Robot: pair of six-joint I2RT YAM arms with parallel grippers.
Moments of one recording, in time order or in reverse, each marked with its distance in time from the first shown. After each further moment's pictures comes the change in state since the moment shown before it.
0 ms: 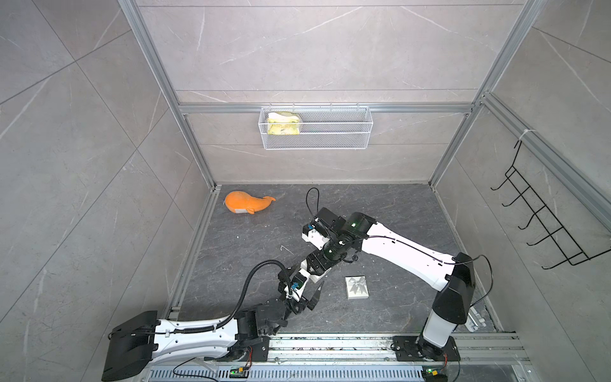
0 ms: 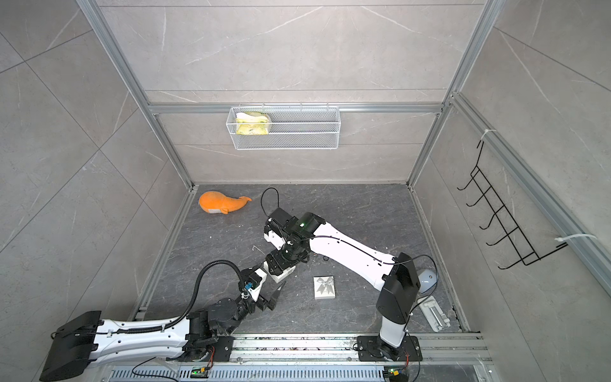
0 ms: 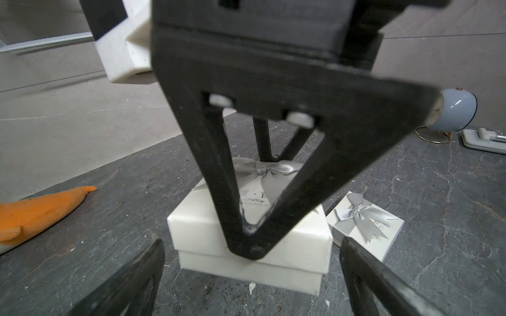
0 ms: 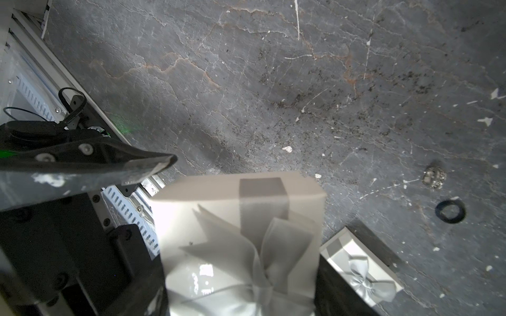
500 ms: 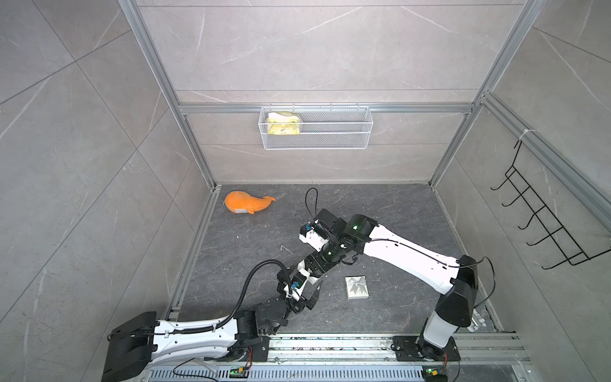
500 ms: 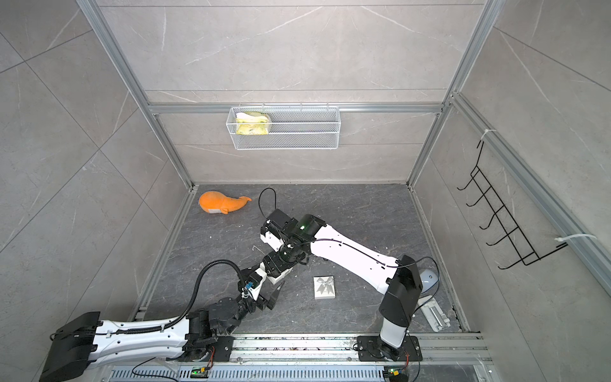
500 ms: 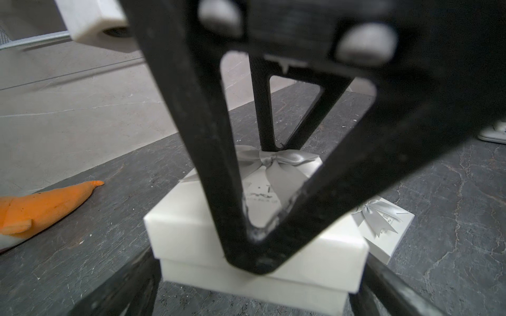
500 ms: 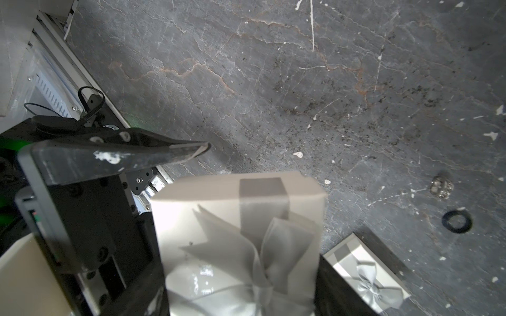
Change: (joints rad) left arm 0.012 -0.013 0.002 -0.029 -0.007 -0.001; right arm 0.030 -0.023 0.000 0.021 -0.003 -0.002
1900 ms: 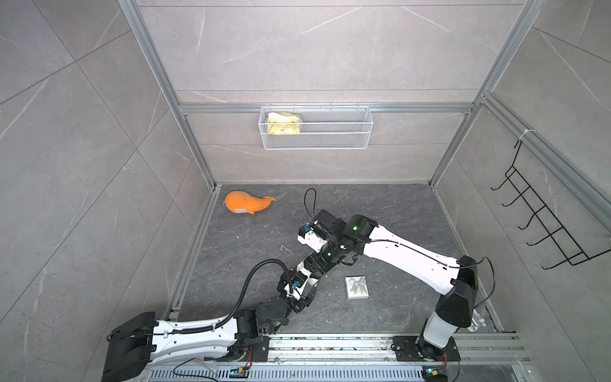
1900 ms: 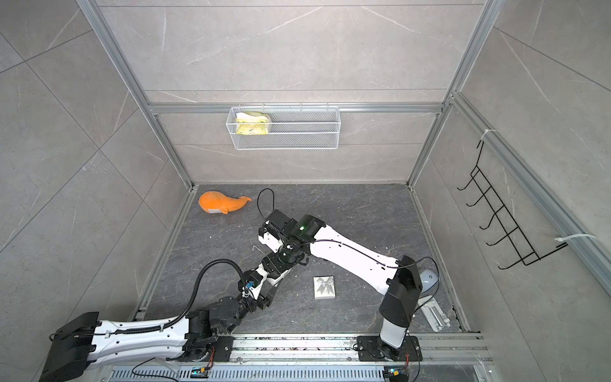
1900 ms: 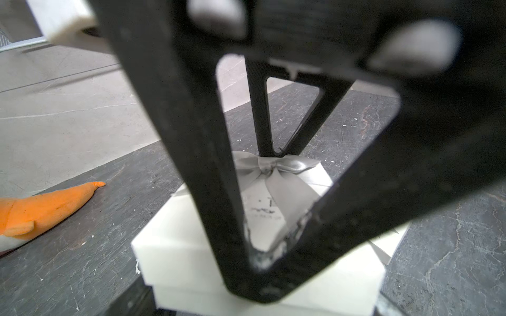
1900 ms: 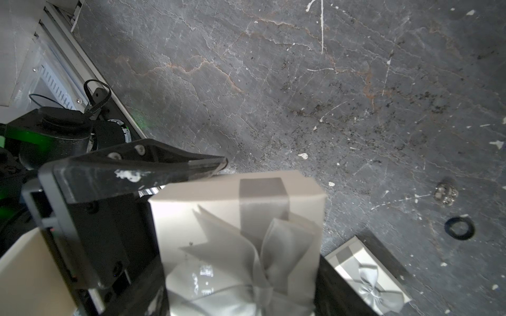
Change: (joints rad) left arm 0.003 -0.002 0.019 -0.038 0.002 0.003; right arm 0.011 -0.002 0.006 -0.004 -0.008 -0.019
